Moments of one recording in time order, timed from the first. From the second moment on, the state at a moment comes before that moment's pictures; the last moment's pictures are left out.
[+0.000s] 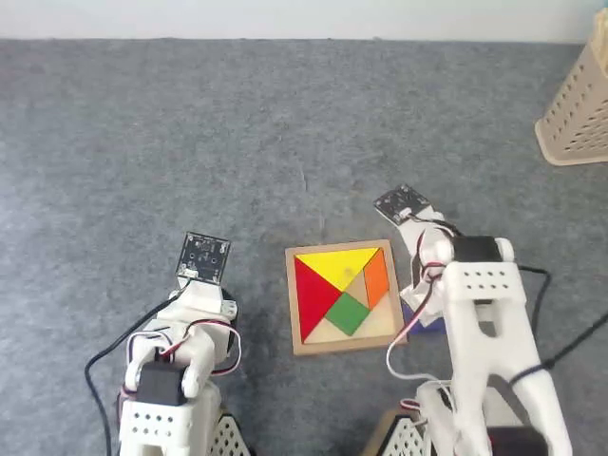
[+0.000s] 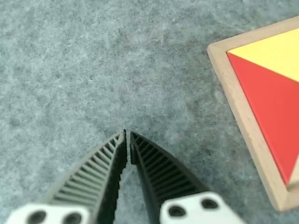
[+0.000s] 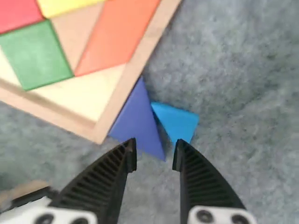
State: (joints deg) left arm 0.1 -103.4 97.6 72.0 -0.7; right arm -4.5 -28.5 51.0 72.3 34.3
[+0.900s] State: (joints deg) left arm 0.1 -103.4 97.6 72.0 -0.7; right arm 0.9 -10.5 51.3 57.0 59.6
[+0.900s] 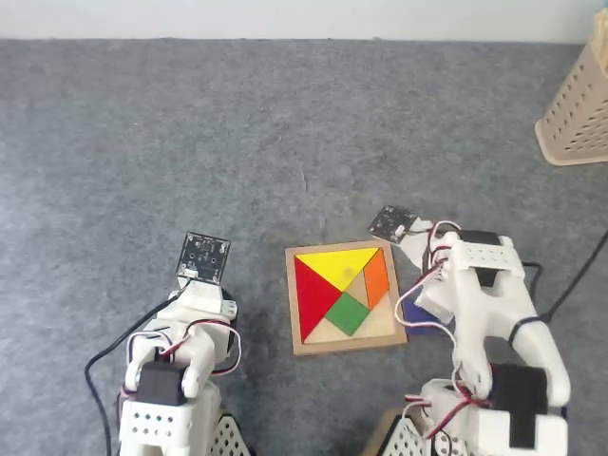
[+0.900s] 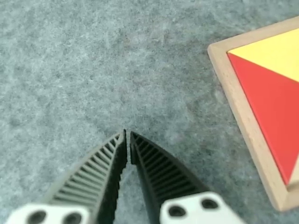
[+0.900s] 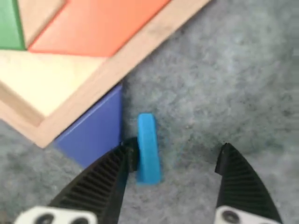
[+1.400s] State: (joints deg) left arm 0.1 -103.4 97.6 72.0 -0.7; right arm 0.9 -10.1 43.3 62.6 47.3
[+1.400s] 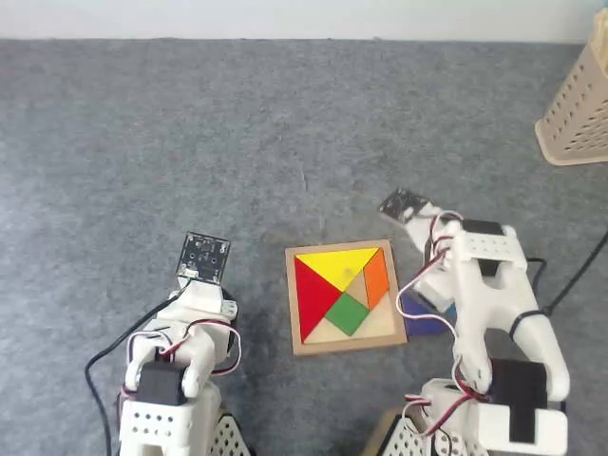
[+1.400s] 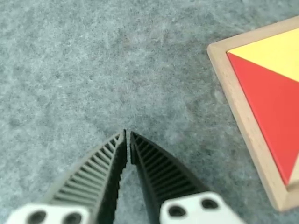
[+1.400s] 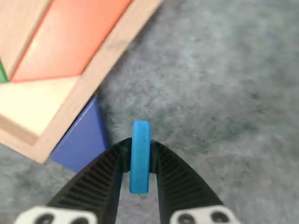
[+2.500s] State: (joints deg) left arm 0.1 -103.4 97.6 72.0 -0.7; right arm -41.8 -4.0 32.4 73.5 39.6
